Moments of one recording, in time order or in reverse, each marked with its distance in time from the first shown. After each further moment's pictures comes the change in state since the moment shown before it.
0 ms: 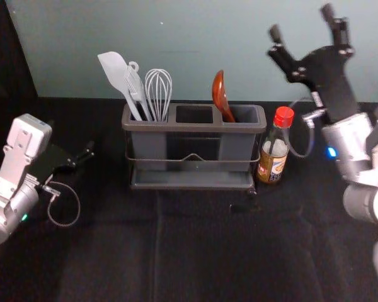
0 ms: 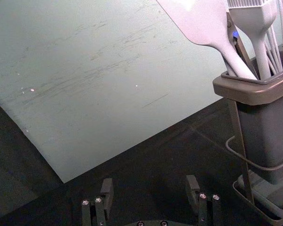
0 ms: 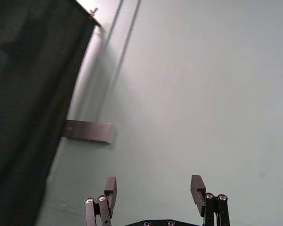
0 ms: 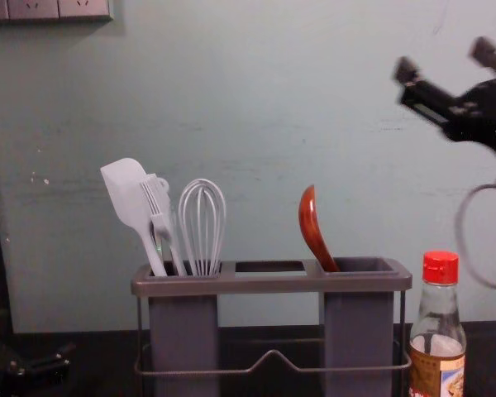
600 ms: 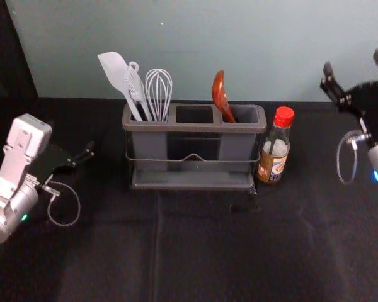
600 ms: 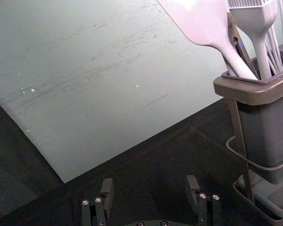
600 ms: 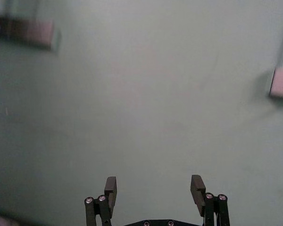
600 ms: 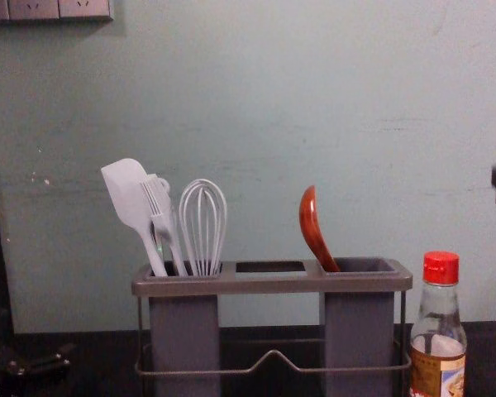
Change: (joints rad) left arm 0.000 0.000 0.000 0.000 0.000 0.000 0.000; right arm -0.136 0.035 0.138 -0.128 -0.178 0.358 -0.160
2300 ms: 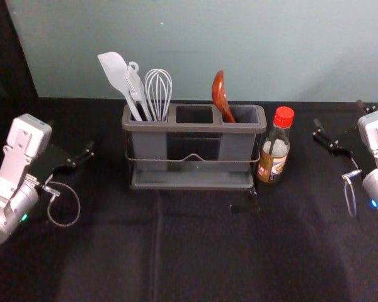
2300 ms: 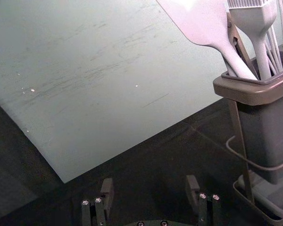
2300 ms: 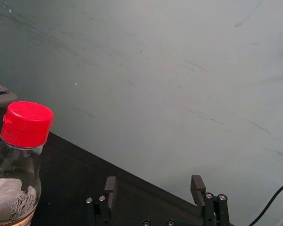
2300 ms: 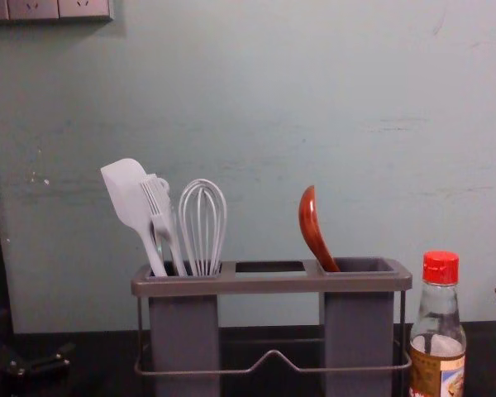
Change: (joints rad) left arm 0.000 0.000 0.000 0.000 0.000 0.000 0.000; right arm 0.017 0.110 -0.089 0.138 -0.135 0.141 -0.049
